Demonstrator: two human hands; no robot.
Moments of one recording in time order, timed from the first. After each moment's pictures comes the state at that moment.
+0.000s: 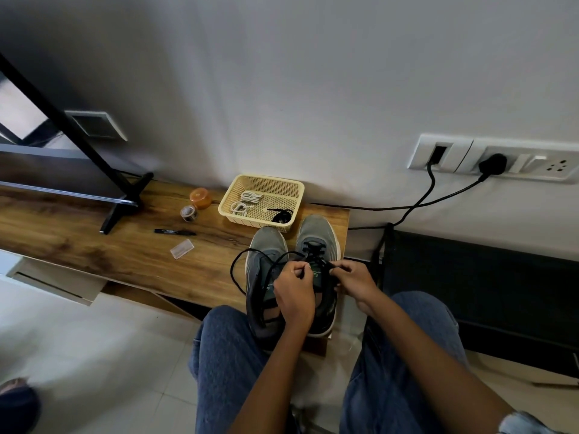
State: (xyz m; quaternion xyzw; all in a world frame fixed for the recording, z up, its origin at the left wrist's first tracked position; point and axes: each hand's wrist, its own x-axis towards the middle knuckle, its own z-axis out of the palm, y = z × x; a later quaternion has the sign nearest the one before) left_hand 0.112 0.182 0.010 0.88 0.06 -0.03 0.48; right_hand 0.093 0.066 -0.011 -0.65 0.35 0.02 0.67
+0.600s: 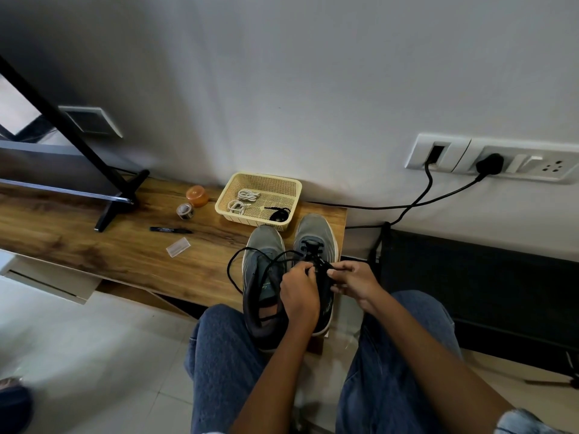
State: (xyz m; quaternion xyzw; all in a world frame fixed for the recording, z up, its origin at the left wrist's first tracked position) left_hand 0.113 0.172 0.002 0.93 -0.01 -0.07 0.36; right_hand 0.086 0.060 -0.005 -0.59 0.36 0.03 0.73
